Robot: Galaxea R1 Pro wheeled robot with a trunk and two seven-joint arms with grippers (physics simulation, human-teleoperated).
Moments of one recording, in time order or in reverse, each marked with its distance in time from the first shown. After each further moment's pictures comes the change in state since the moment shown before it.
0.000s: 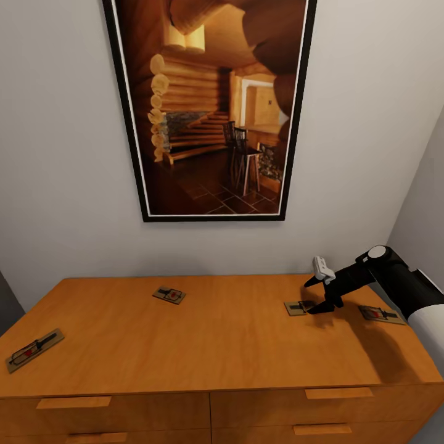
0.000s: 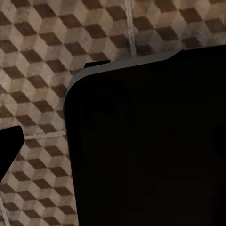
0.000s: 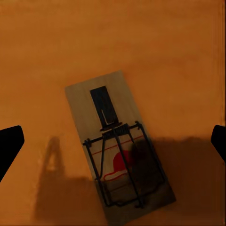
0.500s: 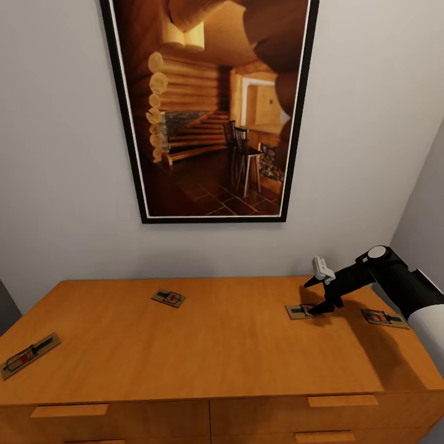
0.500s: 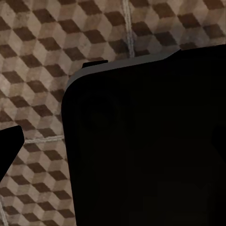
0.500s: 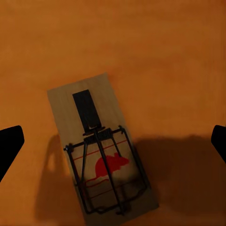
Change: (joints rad) left arm 0.000 -0.004 0.000 0.001 0.000 0.000 0.000; right arm 0.000 0.000 0.001 0.003 0.000 0.000 -0.001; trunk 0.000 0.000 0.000
